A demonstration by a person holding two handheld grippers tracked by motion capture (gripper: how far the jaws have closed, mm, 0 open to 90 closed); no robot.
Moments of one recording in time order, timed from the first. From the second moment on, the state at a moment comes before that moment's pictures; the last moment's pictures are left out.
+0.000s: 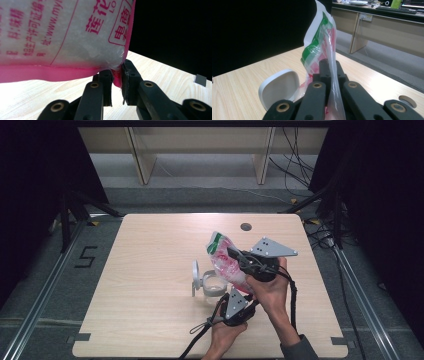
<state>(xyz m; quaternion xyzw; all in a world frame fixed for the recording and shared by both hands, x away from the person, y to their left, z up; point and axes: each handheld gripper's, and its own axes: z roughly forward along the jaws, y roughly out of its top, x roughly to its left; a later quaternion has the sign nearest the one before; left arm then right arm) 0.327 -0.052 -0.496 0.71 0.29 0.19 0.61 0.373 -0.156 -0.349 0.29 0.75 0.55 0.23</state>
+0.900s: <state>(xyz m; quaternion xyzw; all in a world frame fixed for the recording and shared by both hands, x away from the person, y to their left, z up) 0.328 -0.051 -0.497 0.71 0.30 0.18 0.61 0.383 -0.144 -0.357 0.28 0.76 0.54 0.24</state>
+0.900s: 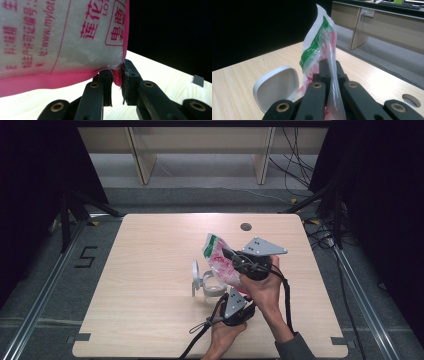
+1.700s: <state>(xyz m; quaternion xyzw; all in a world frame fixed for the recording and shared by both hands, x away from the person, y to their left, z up) 0.330 -0.049 -0.498 0.71 0.30 0.17 0.62 0.388 -0.135 -0.361 0.29 0.76 0.53 0.23</state>
